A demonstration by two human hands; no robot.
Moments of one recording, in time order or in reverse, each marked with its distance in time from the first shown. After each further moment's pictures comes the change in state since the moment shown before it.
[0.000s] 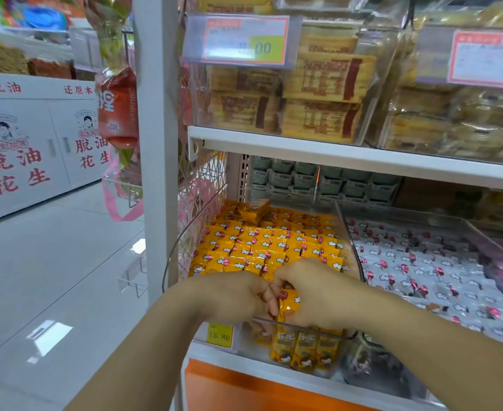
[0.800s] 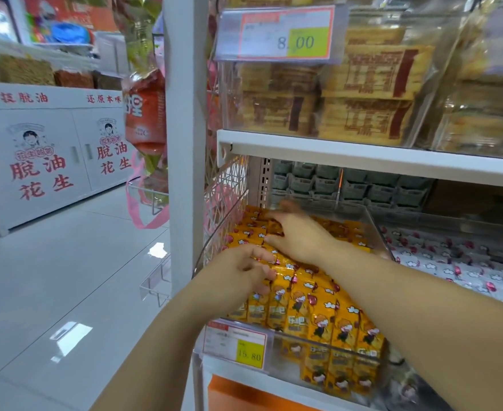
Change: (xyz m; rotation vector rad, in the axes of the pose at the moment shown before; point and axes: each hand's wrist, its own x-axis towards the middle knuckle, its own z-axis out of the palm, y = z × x) left_hand -0.007 -0.026 -0.023 -0.222 0.478 0.108; right_hand 0.120 0.008 -0.011 0.008 0.342 0.083
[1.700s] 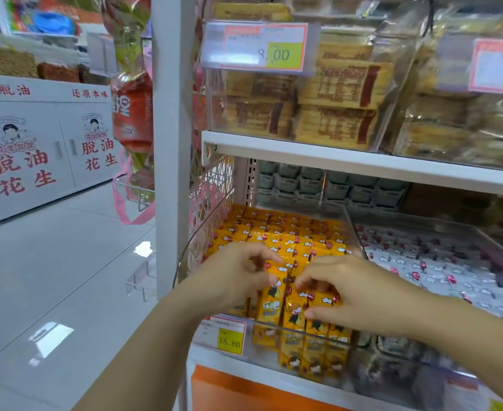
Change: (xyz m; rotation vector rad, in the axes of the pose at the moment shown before) left_hand -0.007 0.018 0.014 -0.011 -0.089 0.073; right_hand -0.133 0.024 -0.053 -0.078 -0.205 -0.264
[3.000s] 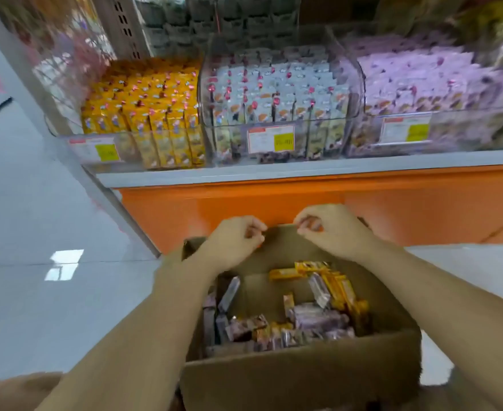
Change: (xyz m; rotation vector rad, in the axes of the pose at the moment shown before) left_hand -0.115 -0.026 0.258 0.393 -0.288 -0.092; right_hand -0.275 0.011 0.140 0.577 0.088 0.559
